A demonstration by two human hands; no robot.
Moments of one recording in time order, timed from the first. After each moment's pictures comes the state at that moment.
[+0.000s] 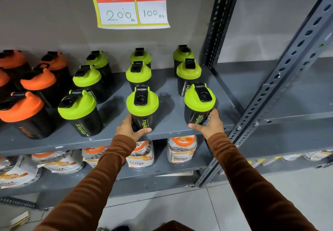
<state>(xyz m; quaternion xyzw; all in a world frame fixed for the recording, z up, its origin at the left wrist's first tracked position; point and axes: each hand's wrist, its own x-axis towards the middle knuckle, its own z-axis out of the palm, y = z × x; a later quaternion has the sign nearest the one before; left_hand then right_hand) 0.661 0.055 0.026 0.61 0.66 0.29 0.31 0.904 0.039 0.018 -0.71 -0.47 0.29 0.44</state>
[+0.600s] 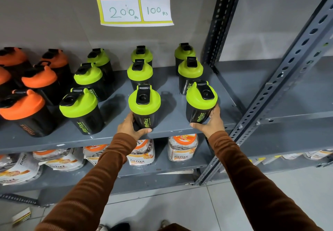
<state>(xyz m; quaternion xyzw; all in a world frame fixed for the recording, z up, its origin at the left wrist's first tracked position) 0.658 0.055 0.026 0.63 0.66 0.27 0.31 0.908 0.043 0.013 -0.67 -0.49 0.32 0.45</state>
